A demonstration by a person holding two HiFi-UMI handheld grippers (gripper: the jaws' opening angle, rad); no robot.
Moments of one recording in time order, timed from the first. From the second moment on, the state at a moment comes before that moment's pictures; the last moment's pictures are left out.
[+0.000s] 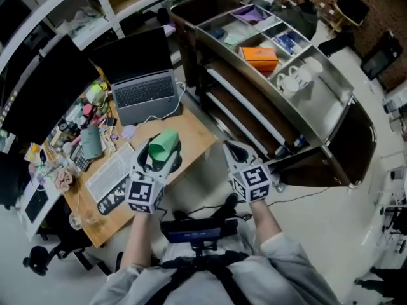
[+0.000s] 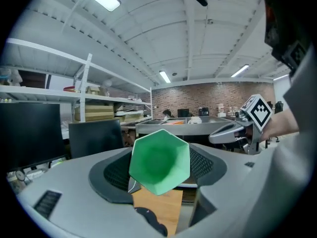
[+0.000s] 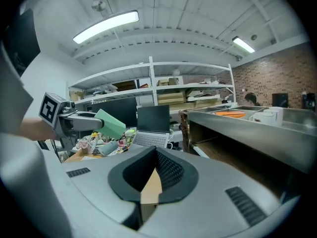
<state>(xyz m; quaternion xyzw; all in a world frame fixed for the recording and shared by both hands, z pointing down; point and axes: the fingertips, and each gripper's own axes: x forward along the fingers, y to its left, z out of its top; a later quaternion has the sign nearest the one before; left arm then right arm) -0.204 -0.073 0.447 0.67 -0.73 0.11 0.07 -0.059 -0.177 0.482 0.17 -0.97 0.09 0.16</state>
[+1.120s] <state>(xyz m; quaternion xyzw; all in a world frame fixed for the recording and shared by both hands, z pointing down) 0.145 -0.447 0.336 0.90 -0.34 0.25 -0.09 0.225 -0.416 0.388 0.45 -0.88 0.07 0.10</state>
